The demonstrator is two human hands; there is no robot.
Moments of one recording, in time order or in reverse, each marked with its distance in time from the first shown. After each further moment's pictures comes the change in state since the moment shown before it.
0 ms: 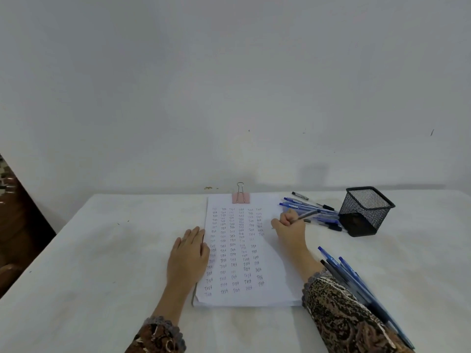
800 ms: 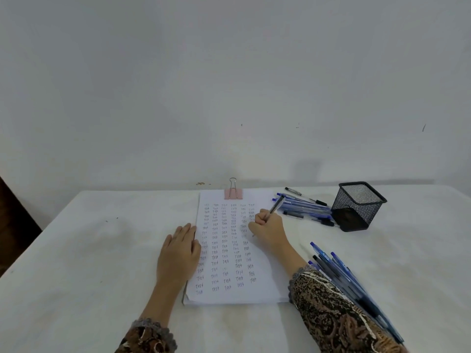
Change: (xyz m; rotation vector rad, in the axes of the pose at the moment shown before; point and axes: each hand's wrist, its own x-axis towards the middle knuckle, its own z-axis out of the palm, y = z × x) left_hand 0.000 -0.003 0.005 0.013 0.044 0.011; right_hand -0.010 0.002 0.016 -0.176 -0.219 -0.018
